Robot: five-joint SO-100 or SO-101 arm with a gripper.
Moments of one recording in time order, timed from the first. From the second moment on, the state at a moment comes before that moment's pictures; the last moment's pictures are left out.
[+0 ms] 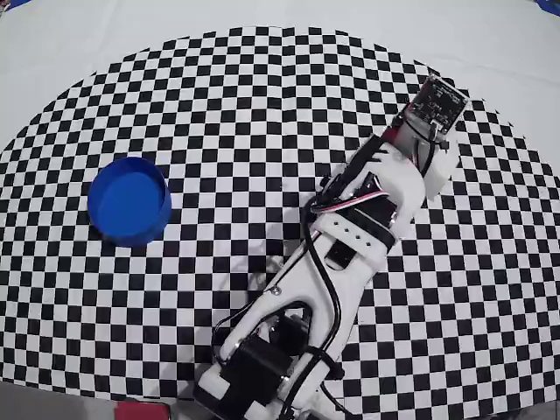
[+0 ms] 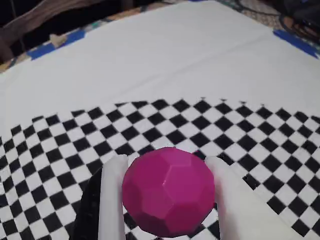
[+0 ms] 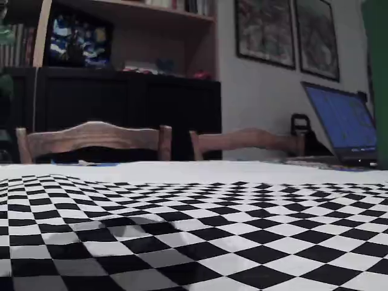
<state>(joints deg) 35.3 123.0 132.9 7.6 -89.5</state>
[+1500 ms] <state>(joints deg) 2.2 129.4 141.5 6.2 -89.5</state>
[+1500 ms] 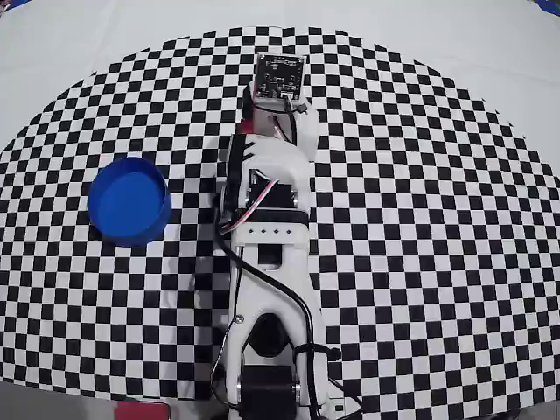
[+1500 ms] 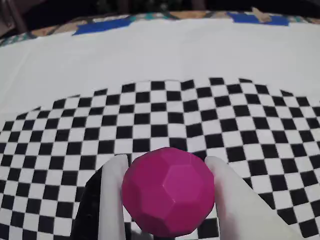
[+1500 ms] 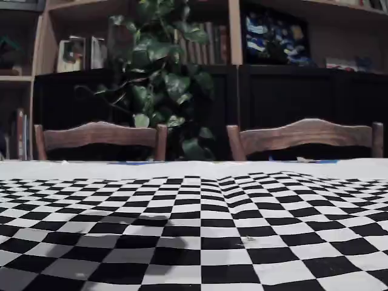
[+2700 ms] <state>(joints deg) -23.7 129.4 148.6 1.5 -89.5</state>
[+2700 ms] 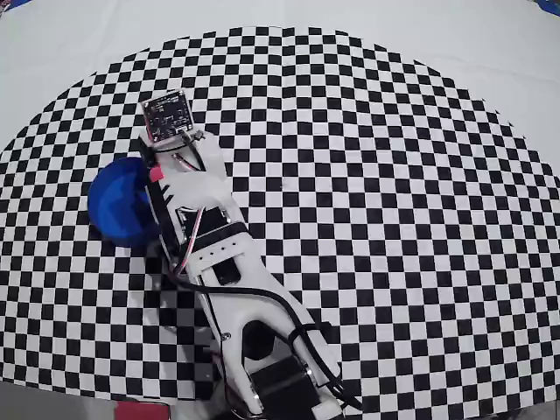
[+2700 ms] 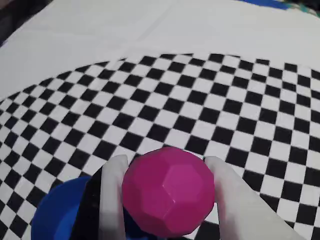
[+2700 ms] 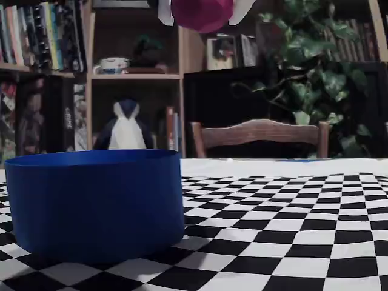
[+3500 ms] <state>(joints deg) -31.6 129.9 151.3 1.5 -89.5</state>
